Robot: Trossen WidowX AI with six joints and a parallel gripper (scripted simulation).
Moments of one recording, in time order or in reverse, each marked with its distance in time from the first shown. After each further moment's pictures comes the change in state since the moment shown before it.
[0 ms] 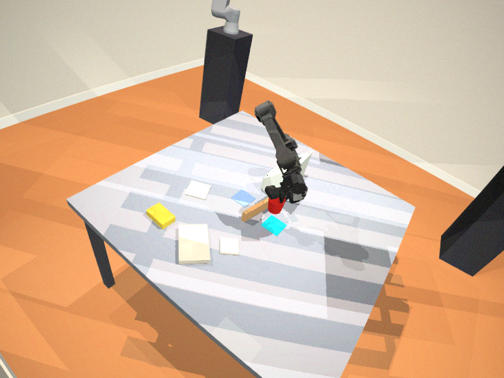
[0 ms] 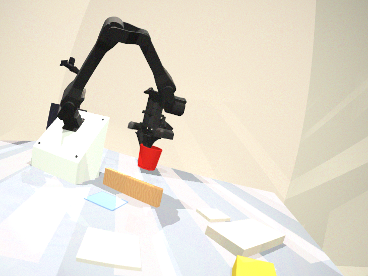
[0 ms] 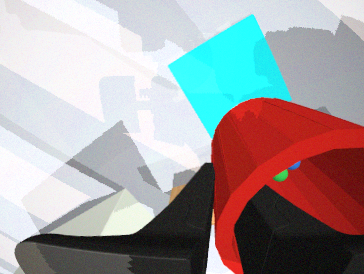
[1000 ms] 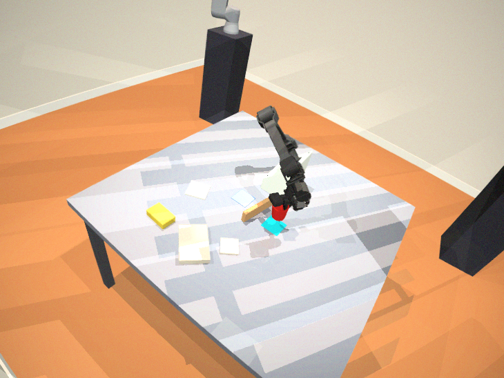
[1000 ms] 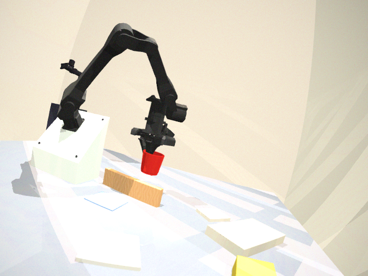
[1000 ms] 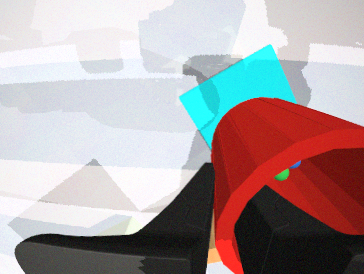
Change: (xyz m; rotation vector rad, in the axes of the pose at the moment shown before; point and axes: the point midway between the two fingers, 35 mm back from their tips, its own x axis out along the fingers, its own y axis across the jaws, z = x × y) arm 0.020 0.011 0.026 0.004 -0.007 0.004
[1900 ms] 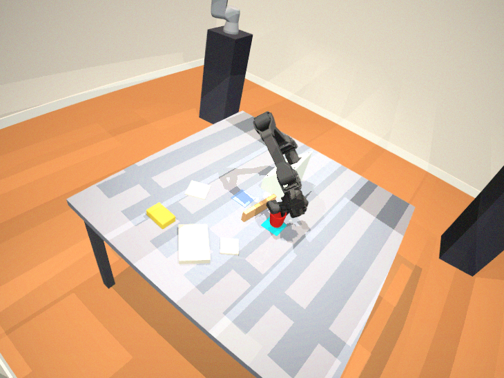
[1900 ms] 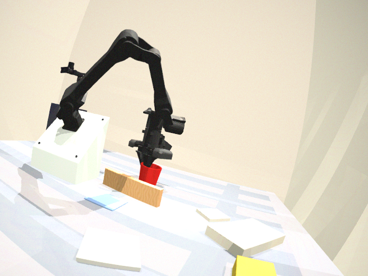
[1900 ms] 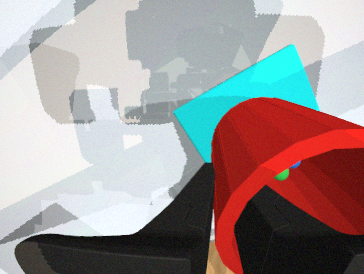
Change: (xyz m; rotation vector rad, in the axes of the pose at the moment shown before) arm 0.045 0.000 0.000 0.000 0.001 -0.002
